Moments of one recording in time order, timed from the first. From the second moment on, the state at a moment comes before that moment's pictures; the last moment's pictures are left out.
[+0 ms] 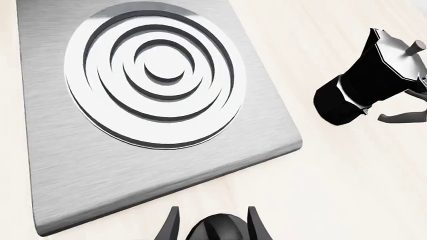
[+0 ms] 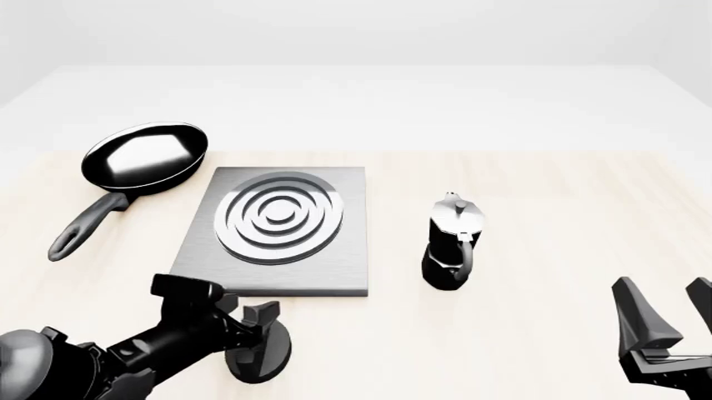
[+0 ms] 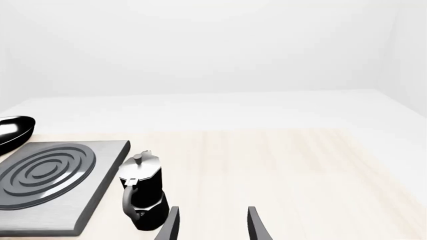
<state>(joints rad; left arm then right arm) -0.42 1.62 -0.21 -0.77 -0.37 0.02 0.15 0.00 -0.11 0.04</state>
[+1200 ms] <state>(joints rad) -0.22 0.84 -0.09 -0.25 -0.19 0.02 0.14 0.00 -0.09 0.01</state>
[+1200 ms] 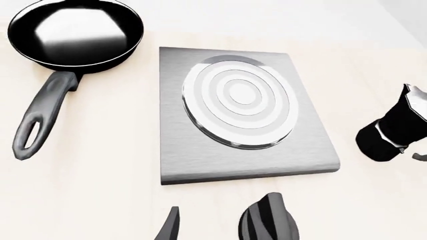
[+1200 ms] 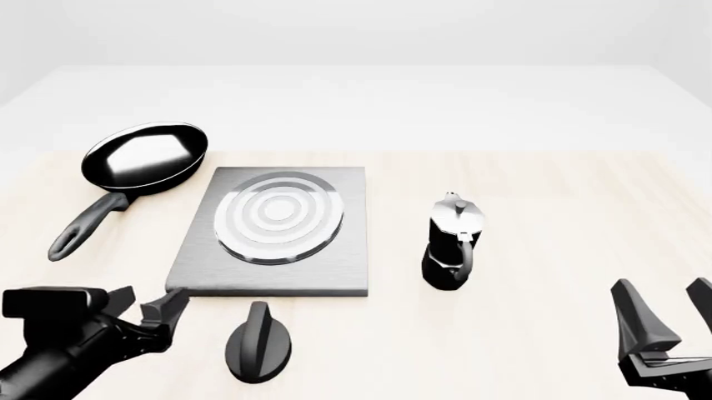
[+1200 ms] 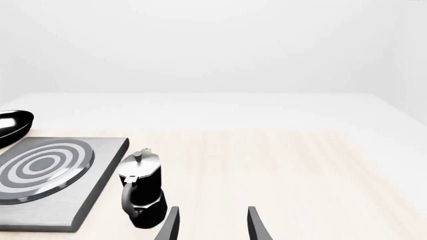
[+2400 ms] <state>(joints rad) -0.27 0.00 -0.18 0.42 -0.09 0.02 0.12 0.00 -0.08 -0.01</state>
